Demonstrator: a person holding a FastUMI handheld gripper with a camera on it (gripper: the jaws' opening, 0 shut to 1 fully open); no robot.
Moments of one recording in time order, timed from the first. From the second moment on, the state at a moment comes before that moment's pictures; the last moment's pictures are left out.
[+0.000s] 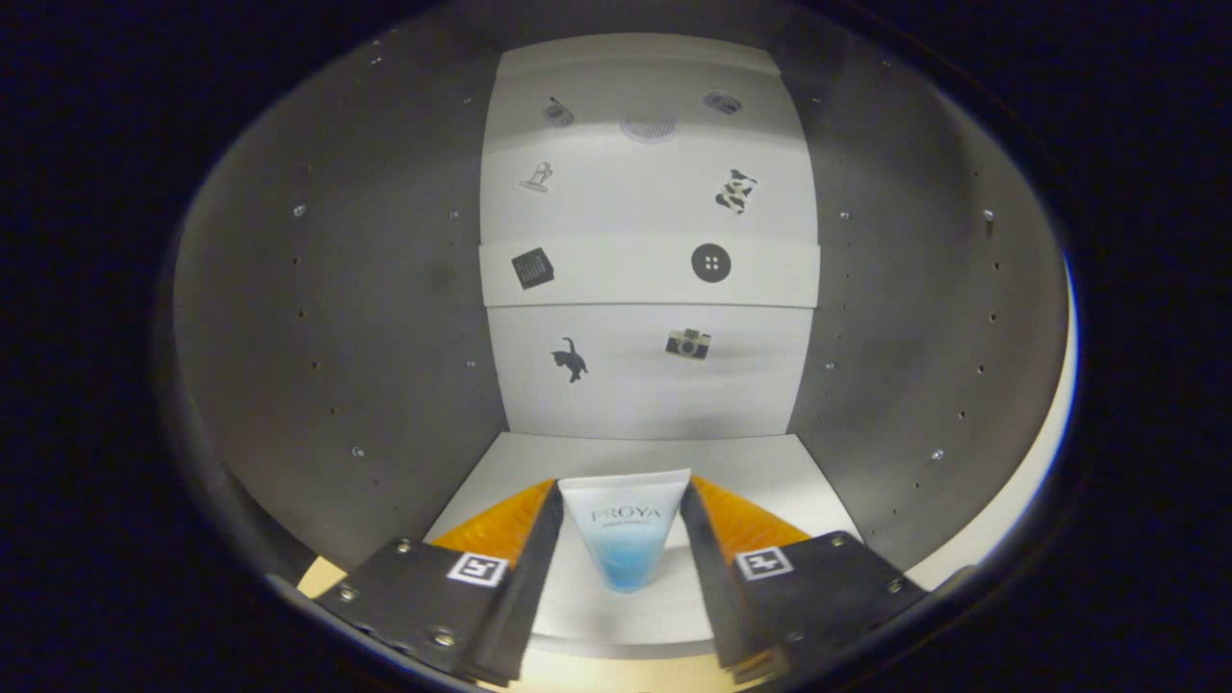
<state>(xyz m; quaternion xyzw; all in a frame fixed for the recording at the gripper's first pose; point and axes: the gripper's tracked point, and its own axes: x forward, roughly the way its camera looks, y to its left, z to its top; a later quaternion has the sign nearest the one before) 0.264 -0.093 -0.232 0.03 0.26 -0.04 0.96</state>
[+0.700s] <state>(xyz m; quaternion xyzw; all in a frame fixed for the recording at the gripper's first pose) 0.188 -0.109 -0.113 0.03 0.15 -0.07 0.99</state>
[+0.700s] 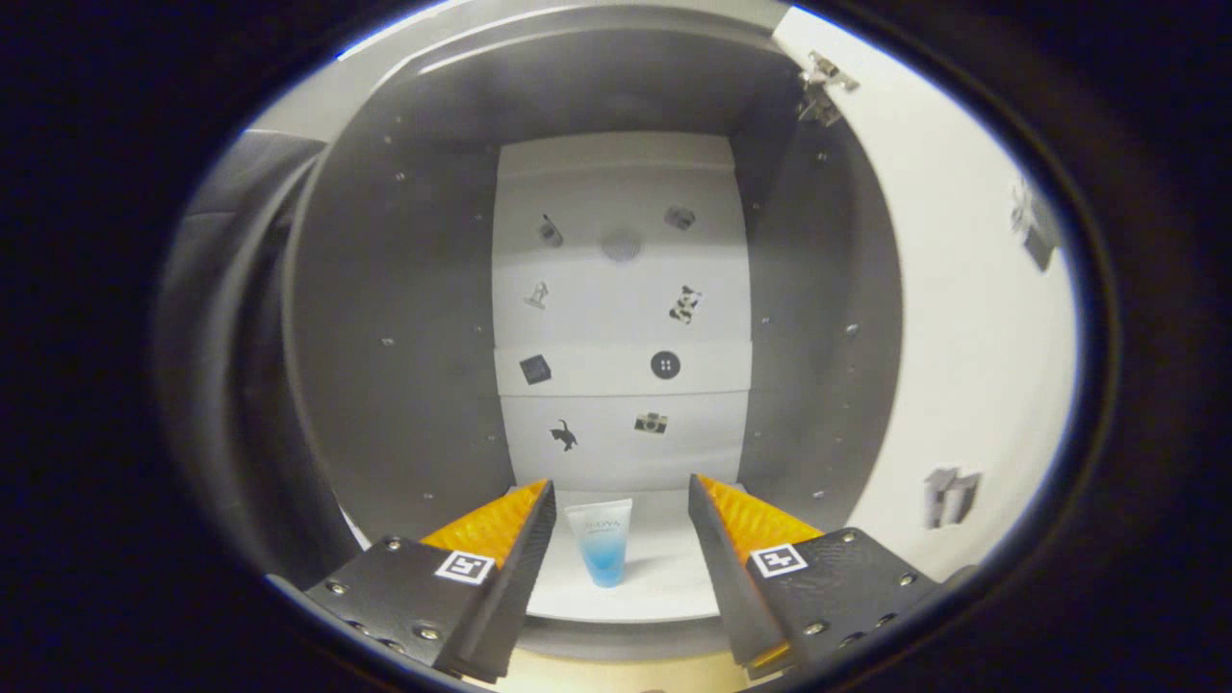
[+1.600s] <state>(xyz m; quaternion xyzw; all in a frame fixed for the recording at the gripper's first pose) -0.055 -0.130 0.000 0.02 0.10 -0.13 0.99</state>
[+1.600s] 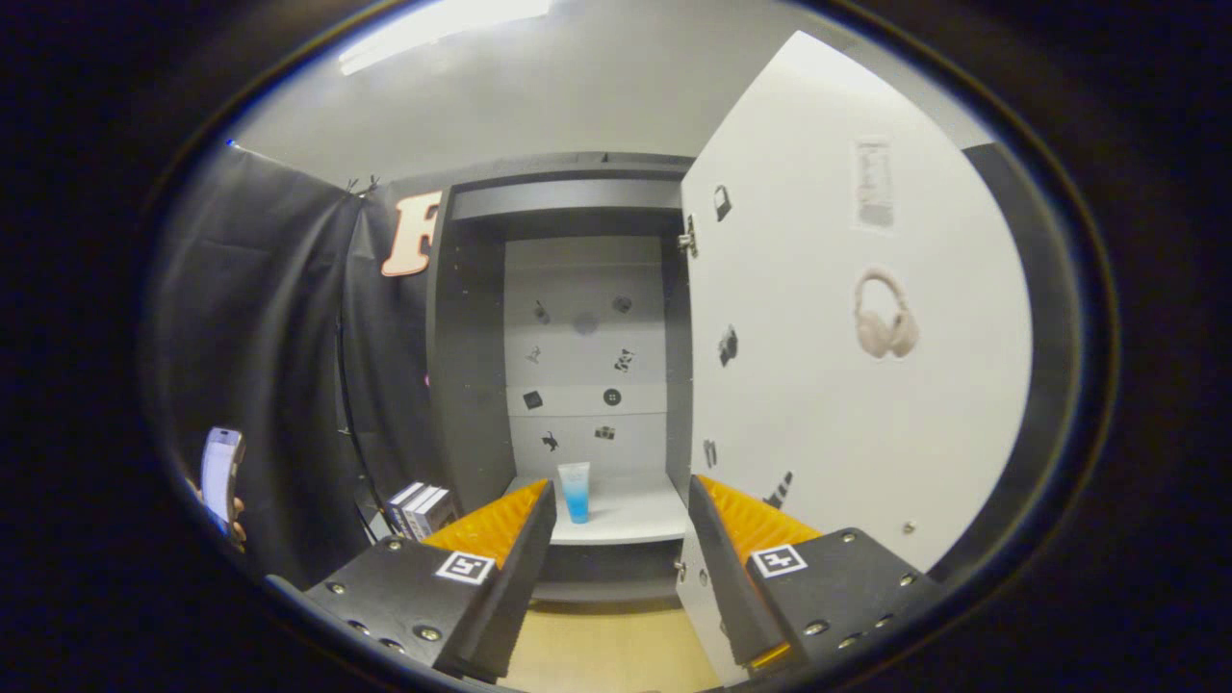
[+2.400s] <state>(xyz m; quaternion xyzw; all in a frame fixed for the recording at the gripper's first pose) -0.183 -0.240 0.023 -0.01 0.12 -0.28 0.95</state>
